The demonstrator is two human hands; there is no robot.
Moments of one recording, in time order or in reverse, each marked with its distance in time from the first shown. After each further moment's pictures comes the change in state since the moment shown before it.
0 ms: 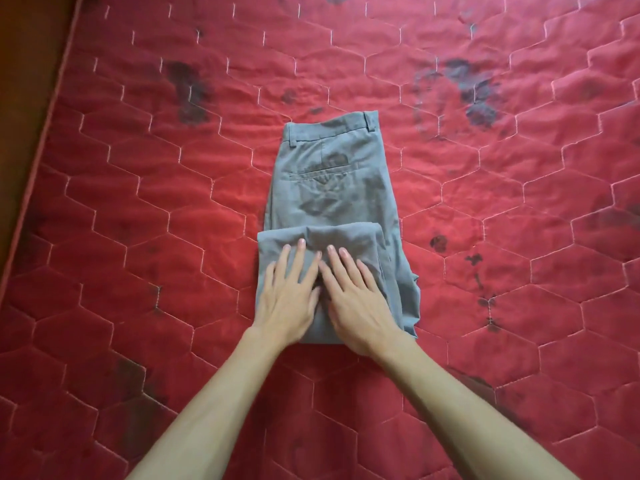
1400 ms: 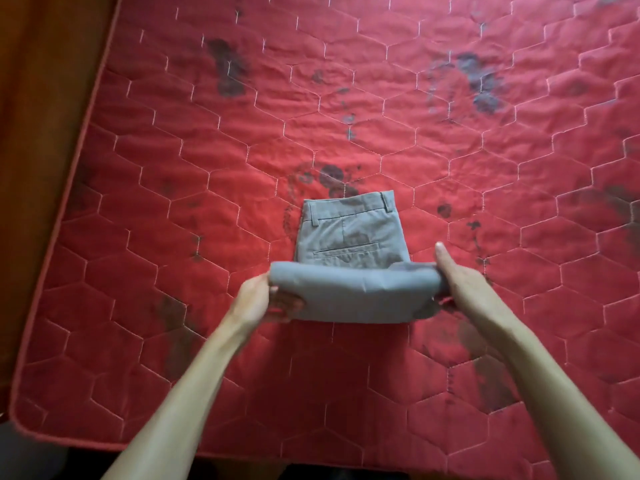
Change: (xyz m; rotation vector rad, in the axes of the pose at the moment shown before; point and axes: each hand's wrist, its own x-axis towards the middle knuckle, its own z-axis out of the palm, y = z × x) left_hand -0.135 -0.022 -0.081 -1.404 -0.194 -0.765; right_hand -0.114 0.003 -0.126 0.928 -0.113 0.767
